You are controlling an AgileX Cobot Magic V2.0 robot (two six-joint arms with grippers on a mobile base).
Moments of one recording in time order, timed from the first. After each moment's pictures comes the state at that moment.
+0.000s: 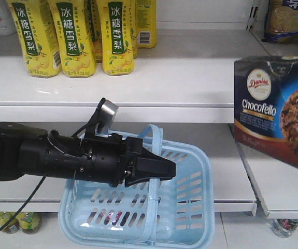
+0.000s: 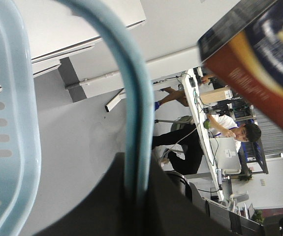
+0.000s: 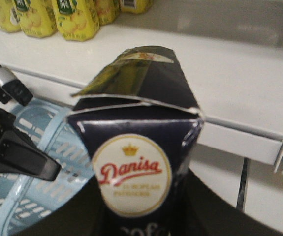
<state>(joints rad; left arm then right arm) -0.45 1.59 -0.91 -1.66 0.99 0.87 0.34 0.71 -1.06 0.12 0.86 0.00</state>
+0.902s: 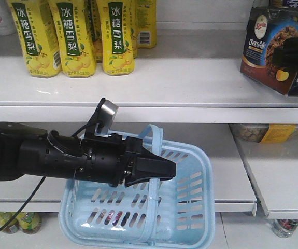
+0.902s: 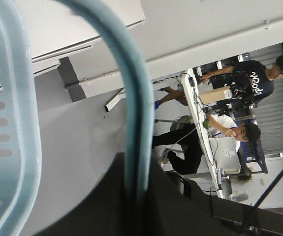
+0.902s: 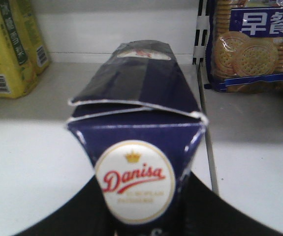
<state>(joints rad) -0.45 1.59 -0.91 -1.66 1.00 0.87 0.15 1.13 -1.06 -0.11 0.34 0.18</state>
